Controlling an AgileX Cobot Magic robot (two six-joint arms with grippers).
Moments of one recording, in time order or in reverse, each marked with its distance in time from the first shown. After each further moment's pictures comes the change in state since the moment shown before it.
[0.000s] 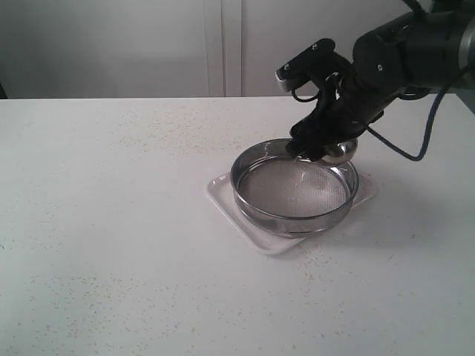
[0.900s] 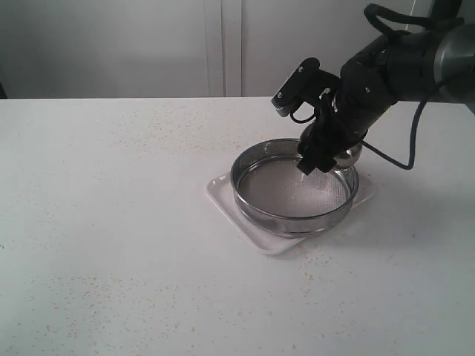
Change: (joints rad) left arm 0.000 0.000 0.000 0.000 0.000 0.000; right arm 0.004 0.058 0.000 -0.162 -0.036 -0.093
